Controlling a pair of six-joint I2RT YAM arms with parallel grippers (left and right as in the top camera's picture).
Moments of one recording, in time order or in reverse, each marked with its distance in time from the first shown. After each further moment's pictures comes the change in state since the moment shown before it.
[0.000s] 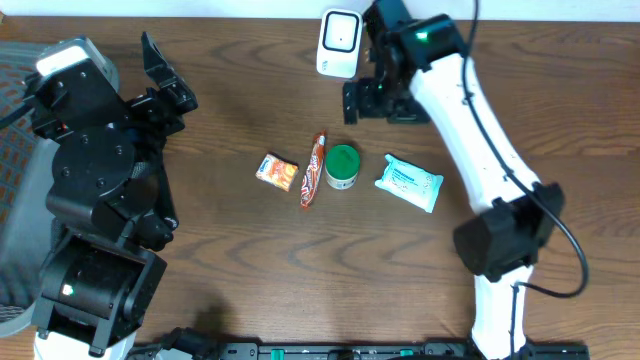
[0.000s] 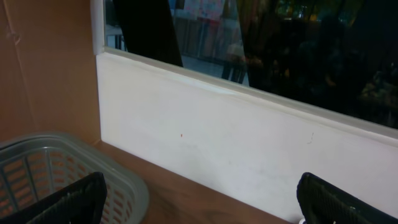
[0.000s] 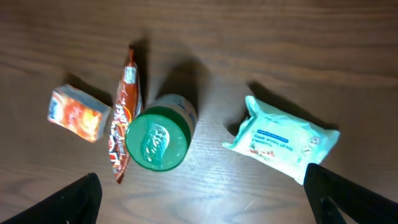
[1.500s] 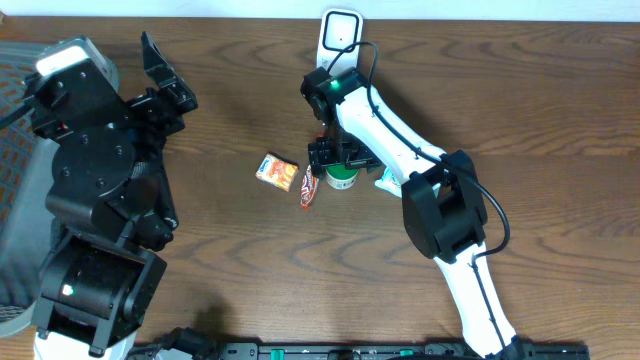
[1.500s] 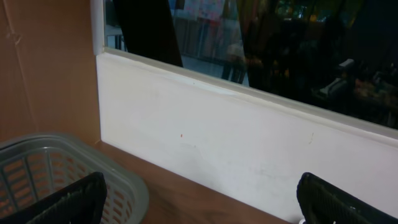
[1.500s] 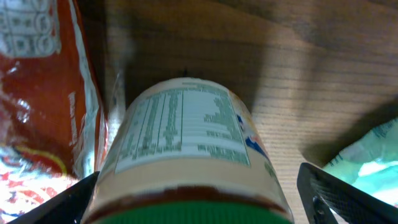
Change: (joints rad) left arm 0.000 0.000 0.000 0.001 0.000 0.000; right arm 0.154 0.269 -0.135 0.085 0.034 0.064
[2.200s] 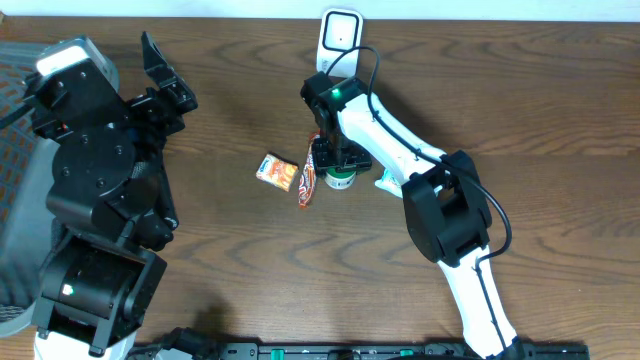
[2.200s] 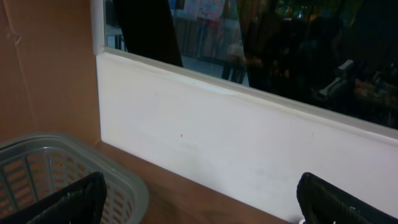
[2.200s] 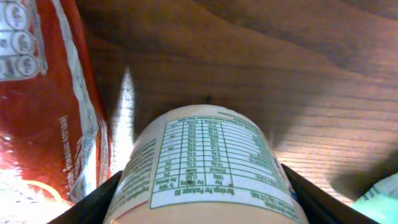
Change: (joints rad) left arm 0.000 0.000 0.000 0.000 0.000 0.000; right arm 0.005 -0.031 -0.112 0.148 -0.028 0.010
